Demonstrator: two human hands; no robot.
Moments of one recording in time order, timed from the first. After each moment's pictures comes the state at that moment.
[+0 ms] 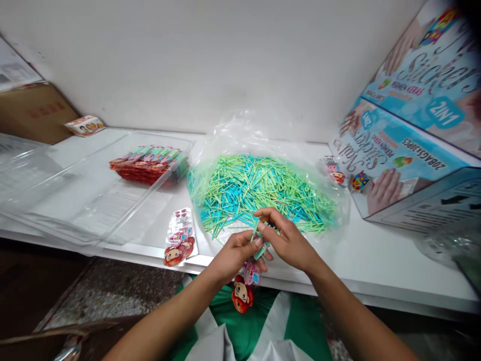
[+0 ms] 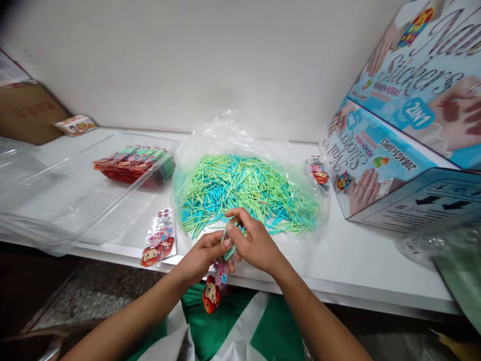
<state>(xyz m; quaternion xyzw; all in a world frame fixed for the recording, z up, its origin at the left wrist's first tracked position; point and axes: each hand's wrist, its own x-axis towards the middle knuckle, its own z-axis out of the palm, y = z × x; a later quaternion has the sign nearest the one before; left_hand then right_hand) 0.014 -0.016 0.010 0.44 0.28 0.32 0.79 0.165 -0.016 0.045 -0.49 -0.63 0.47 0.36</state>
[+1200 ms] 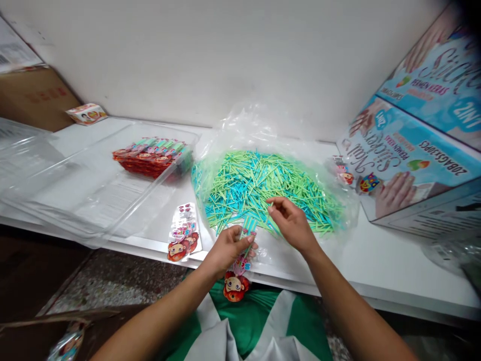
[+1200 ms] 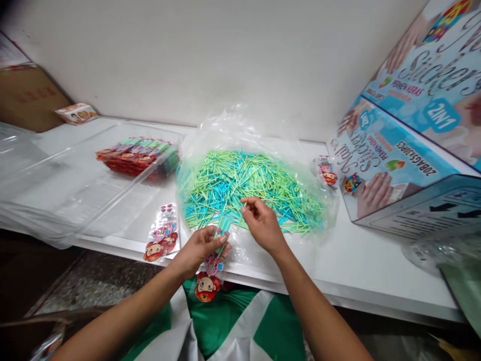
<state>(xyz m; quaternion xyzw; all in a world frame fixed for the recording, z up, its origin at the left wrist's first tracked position) -0.009 -0.011 0.001 0.35 0.42 0.36 0.76 0.172 0.025 0.012 -0.53 -0.67 0.31 0.42</state>
